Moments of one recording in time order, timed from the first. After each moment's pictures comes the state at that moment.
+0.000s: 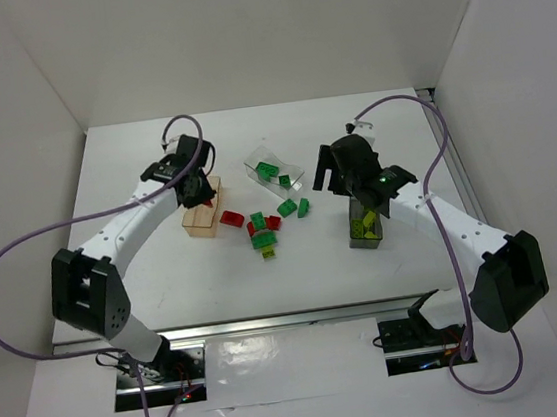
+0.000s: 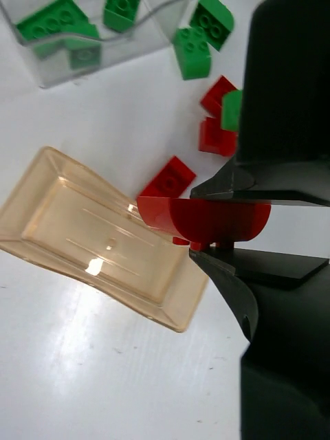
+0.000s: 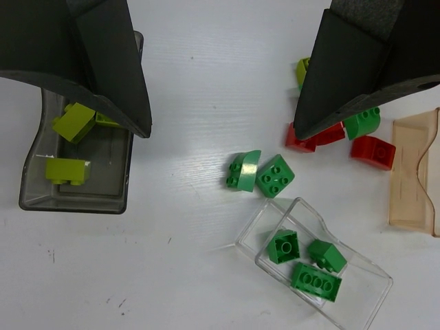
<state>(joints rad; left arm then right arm) -0.40 1.57 1.31 -0.74 -0.34 -0.69 0.51 1.32 1.06 -0.44 0.31 0.61</state>
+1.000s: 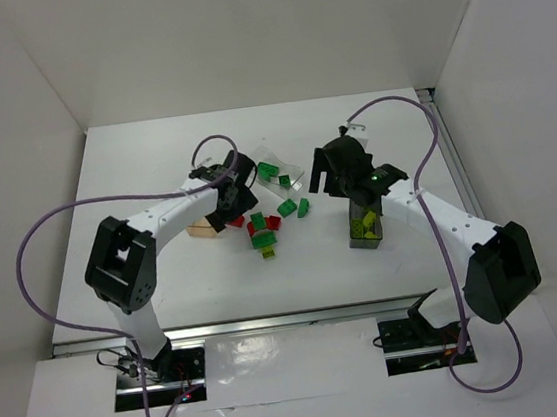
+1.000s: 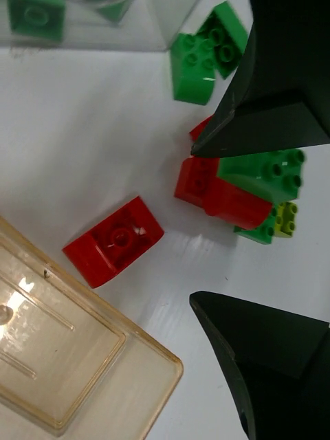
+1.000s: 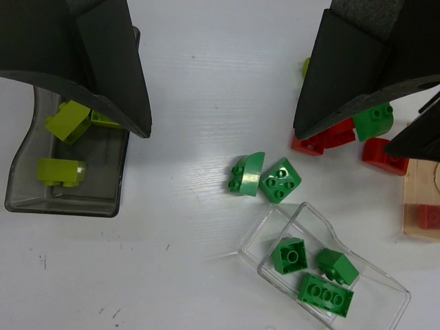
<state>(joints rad) -0.55 1.77 1.36 -0.78 -0.34 -1.09 0.53 1.37 1.08 -0.44 0.32 0.61</state>
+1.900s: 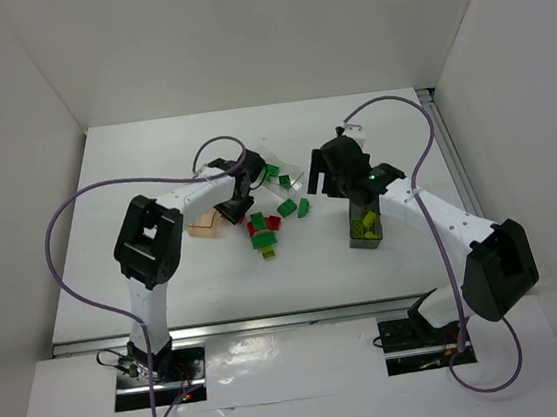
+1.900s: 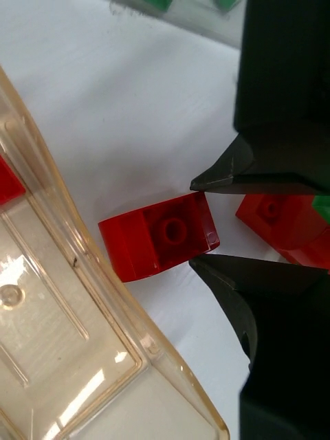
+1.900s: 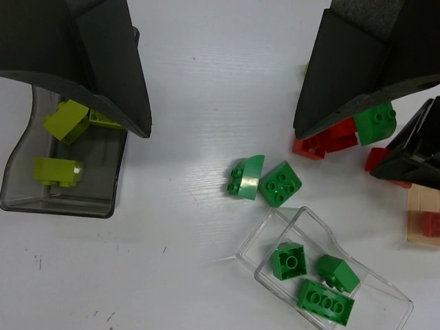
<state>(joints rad) -0.55 2.03 1.51 -0.88 -0.43 -1.42 0.54 1.39 1.09 -0.45 0.32 0.60</state>
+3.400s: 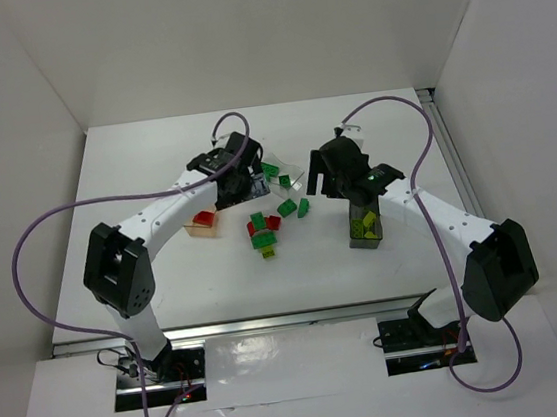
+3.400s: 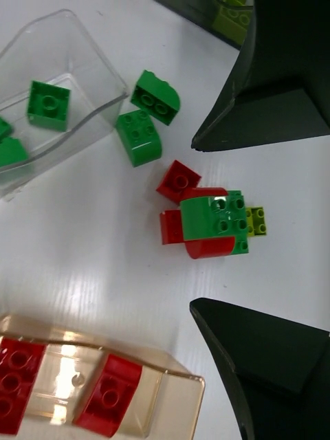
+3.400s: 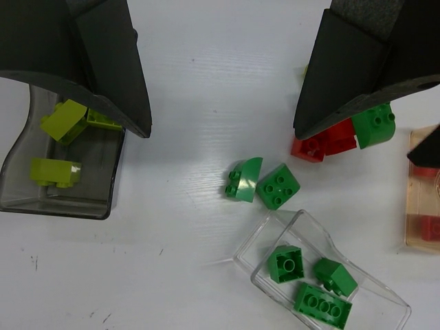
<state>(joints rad) -0.58 1.78 1.53 -0.78 -0.30 -0.76 0.55 1.39 1.09 -0.45 0.32 0.60</state>
